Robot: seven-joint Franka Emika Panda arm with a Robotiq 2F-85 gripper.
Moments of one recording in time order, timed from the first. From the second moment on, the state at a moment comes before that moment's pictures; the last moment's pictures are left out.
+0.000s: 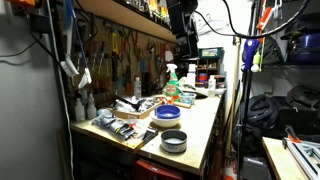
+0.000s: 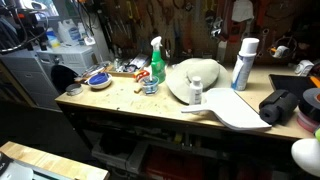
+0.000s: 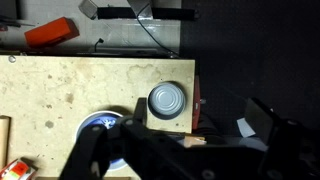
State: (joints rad) arm 0.10 -0.27 0.20 -2.09 0.07 1.66 0.25
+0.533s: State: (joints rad) arm 0.10 -0.26 0.20 -2.10 0.07 1.68 0.26
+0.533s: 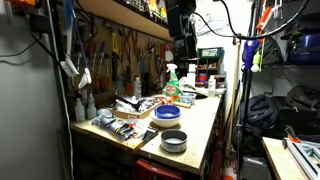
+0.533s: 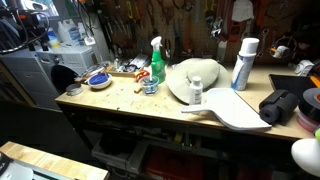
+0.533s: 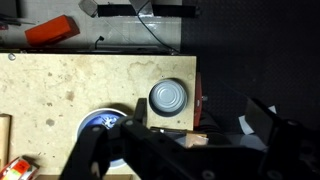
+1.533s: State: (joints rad) arm 0.09 0.06 0.15 -2.27 -0.01 2.12 0.43
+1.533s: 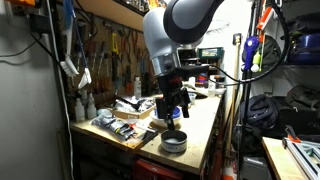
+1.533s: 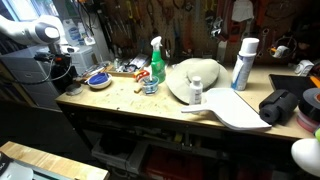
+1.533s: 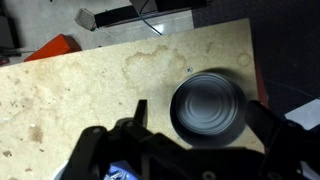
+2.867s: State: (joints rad) arm 0.07 -0.12 0.13 -2.55 0.07 2.48 0.35
